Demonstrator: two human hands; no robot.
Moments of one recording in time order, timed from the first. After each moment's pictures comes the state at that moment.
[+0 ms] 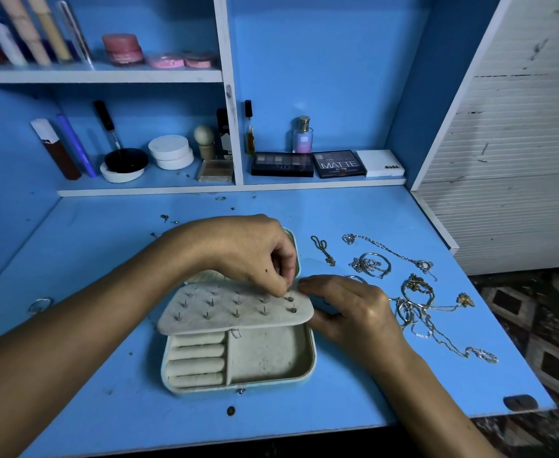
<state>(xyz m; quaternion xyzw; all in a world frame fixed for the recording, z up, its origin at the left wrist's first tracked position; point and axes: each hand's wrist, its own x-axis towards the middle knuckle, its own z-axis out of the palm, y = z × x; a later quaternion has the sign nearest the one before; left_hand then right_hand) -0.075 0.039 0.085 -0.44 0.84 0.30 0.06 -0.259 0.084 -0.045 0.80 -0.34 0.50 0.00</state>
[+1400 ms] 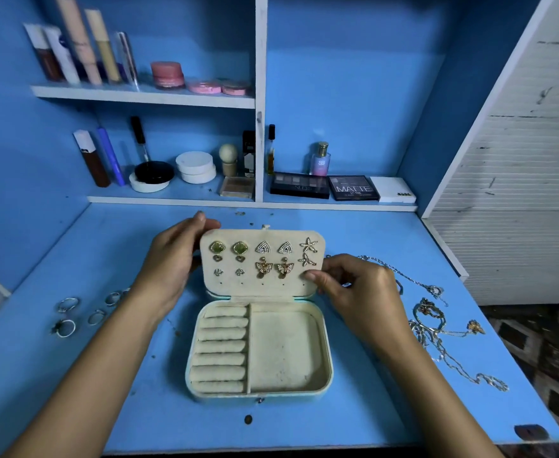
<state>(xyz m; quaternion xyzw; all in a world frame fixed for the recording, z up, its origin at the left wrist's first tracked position) 0.015 0.044 0.012 -0.54 0.39 0.44 -0.60 -0.240 0.064 -0.003 0.68 -0.53 0.44 -0.25</state>
